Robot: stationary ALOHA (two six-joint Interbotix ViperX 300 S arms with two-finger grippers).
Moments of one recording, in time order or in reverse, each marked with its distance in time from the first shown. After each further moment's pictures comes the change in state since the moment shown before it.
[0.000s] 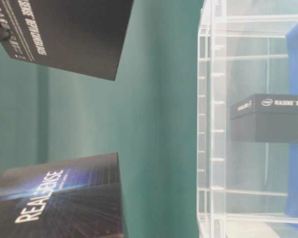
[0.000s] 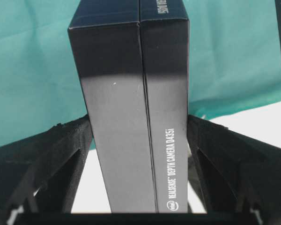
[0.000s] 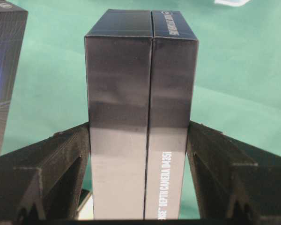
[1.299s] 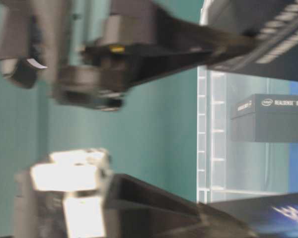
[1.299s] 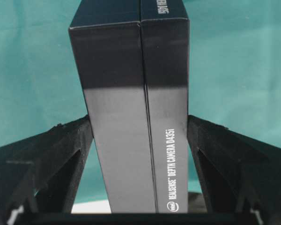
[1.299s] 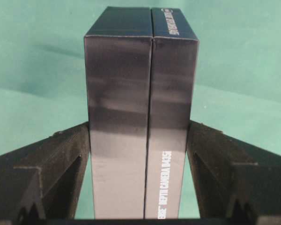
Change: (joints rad) left arm -0.051 -0.044 0.603 0.002 -0.489 -0.239; right arm 0.000 0.112 0.414 0.048 -0.387 0.204
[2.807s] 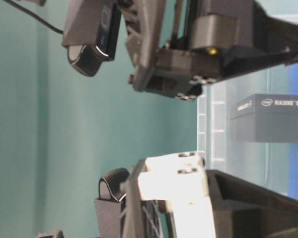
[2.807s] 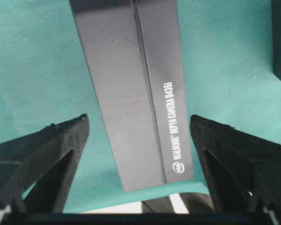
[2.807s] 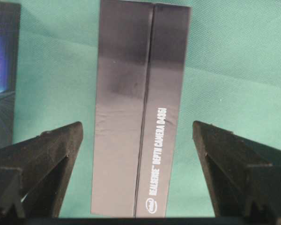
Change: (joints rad) left arm 0.025 0.012 0.172 -0.075 -0.275 0.058; right arm 0.002 0.000 0.126 0.029 -0.176 0.051
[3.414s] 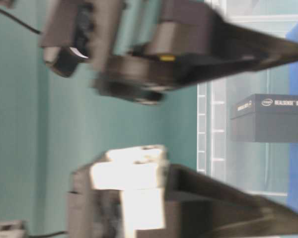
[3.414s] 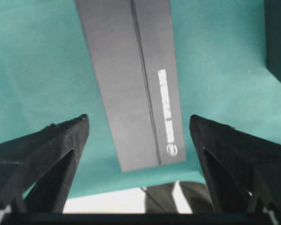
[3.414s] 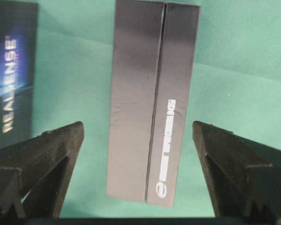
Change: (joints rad) left arm 0.002 -0.003 -0.107 0.003 0.150 0.003; right arm -0.002 -0.035 -0.051 -0.002 0.055 -0.017
